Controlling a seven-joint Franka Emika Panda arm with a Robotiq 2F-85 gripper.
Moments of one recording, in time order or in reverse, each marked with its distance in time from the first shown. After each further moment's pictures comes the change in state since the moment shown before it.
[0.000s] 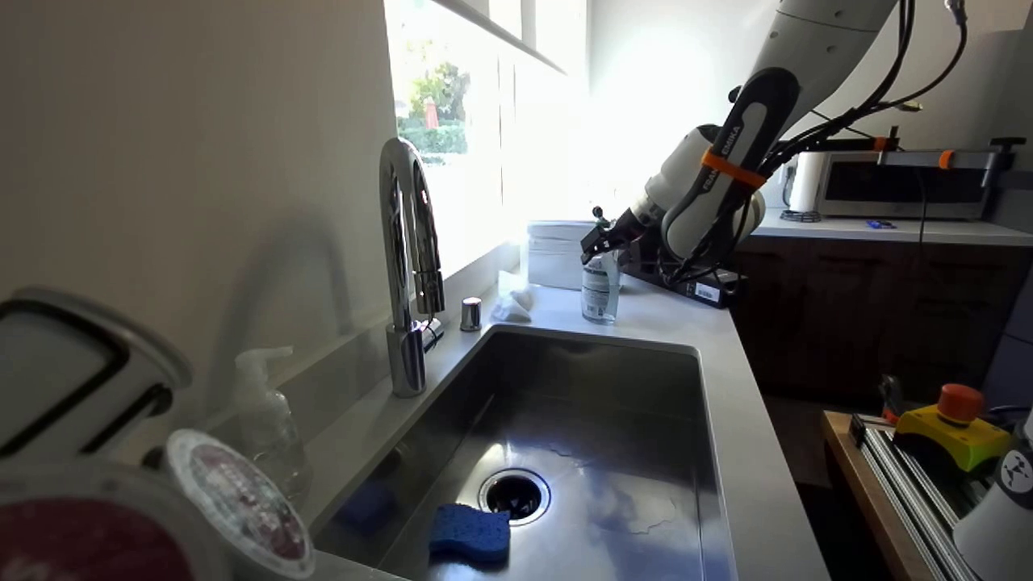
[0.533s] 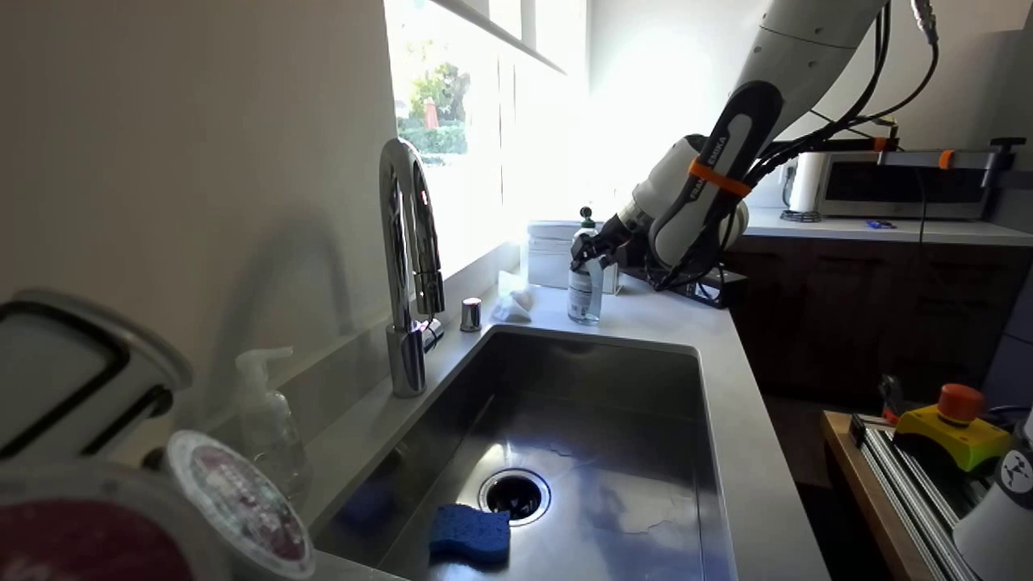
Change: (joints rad) arm -0.084 0.061 0.112 0.062 -0.017 0.022 0.009
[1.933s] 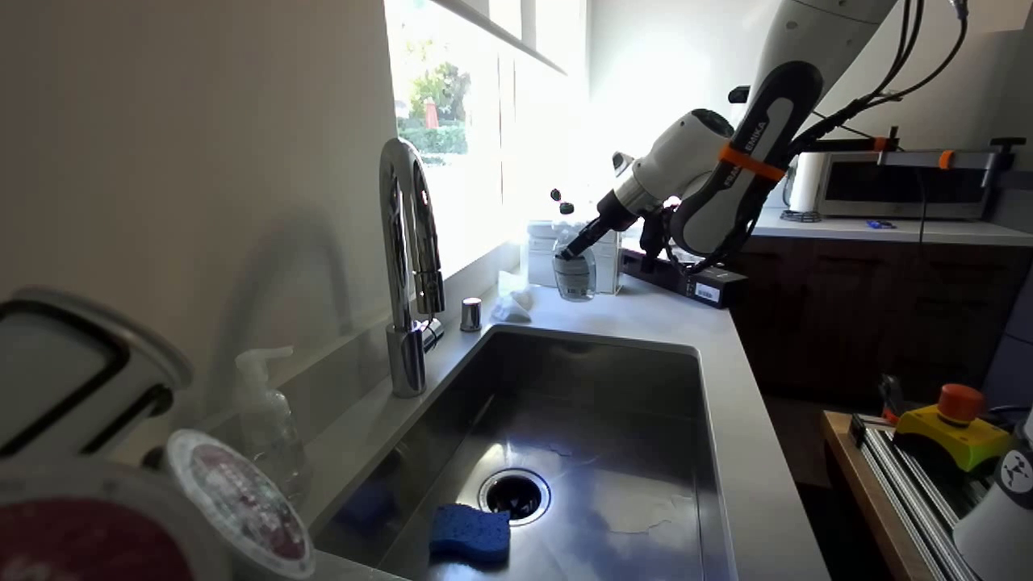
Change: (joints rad) arm -0.056 -0.085 0.026 0.010 -0.371 -0.002 -0.357
